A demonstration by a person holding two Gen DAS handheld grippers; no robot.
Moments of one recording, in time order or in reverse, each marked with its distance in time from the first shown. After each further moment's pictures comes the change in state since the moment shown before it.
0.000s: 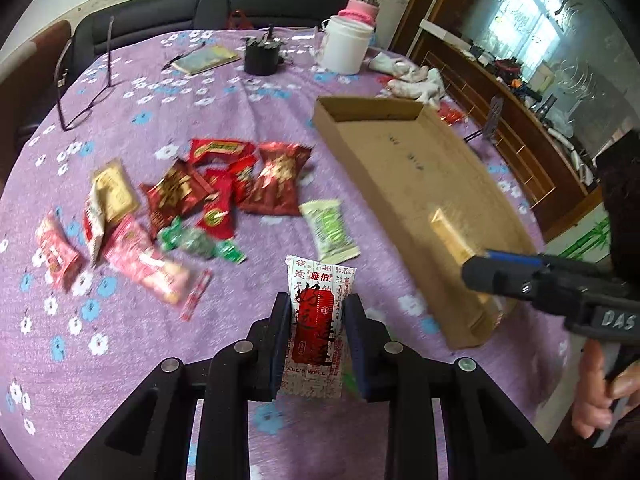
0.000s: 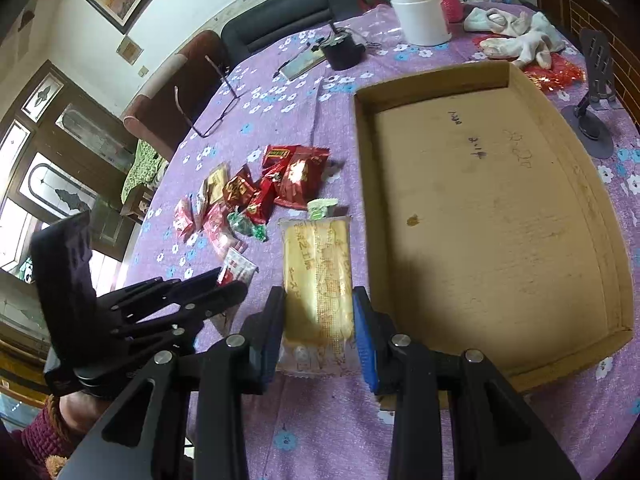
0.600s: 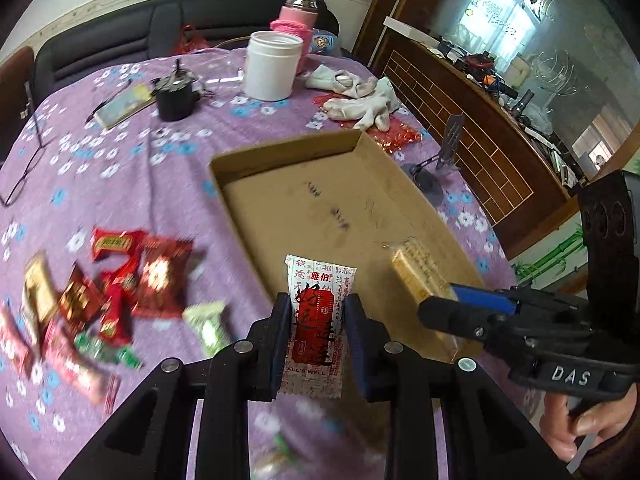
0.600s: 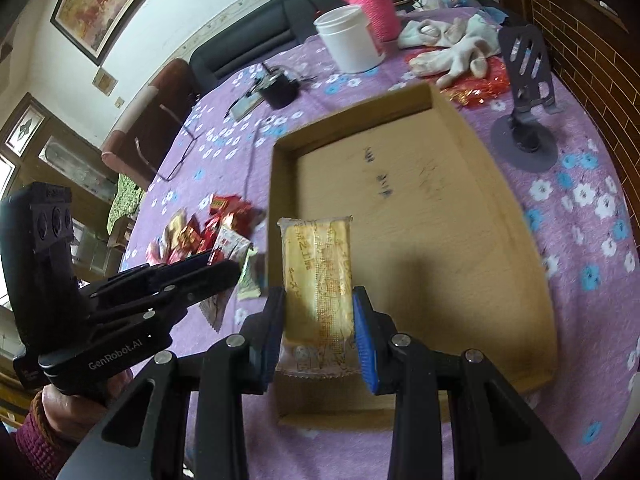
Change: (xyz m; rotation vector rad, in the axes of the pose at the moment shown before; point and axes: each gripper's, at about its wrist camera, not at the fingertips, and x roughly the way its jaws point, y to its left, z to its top) left arm 0.041 -0.085 0.082 0.064 0.004 -0.060; right arm -0.030 -0.074 0.040 0.086 -0.046 -0.044
